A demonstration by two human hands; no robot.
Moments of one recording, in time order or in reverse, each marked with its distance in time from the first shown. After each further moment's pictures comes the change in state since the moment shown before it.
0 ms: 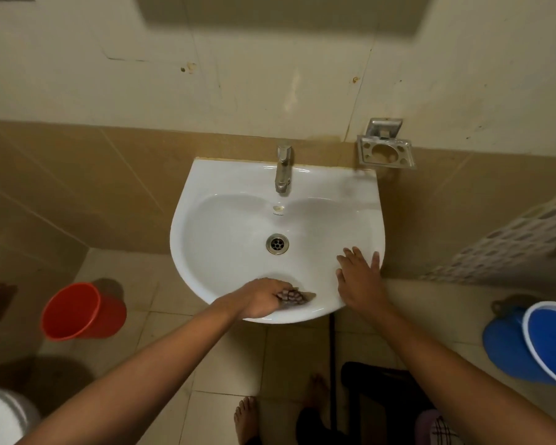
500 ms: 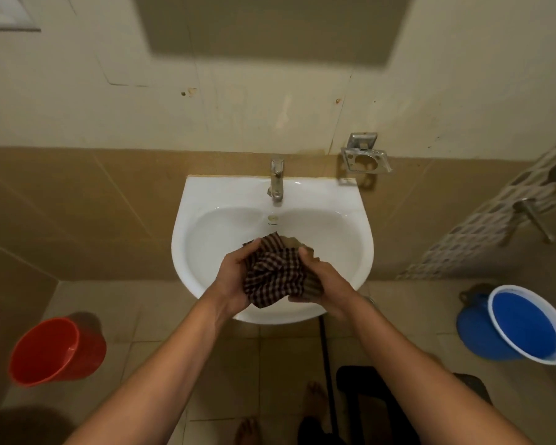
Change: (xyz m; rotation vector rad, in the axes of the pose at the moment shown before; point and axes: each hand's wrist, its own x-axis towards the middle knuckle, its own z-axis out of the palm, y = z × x) left_hand -0.058 0.001 -0.047 -1.652 0.073 0.149; right_hand -0.047 -0.108 -0.068 1.608 -0.263 0.190
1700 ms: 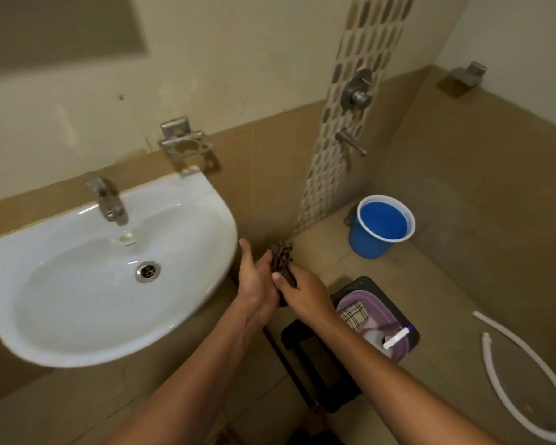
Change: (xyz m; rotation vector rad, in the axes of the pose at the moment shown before) left_hand 0.018 -0.179 0.176 0.192 -0.139 -0.331; right_hand -0.143 0.090 -0.106 -0.650 0.843 -0.123
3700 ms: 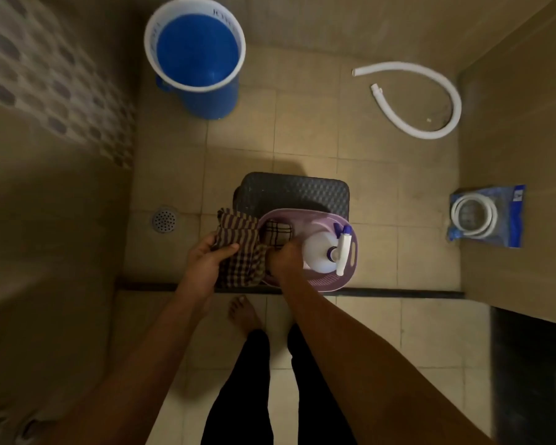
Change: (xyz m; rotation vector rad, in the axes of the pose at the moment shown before) left_hand 0.327 -0.170 0.022 1.069 -0.142 -0.474; right_hand 0.105 0.380 0.121 1.076 0.842 1.377
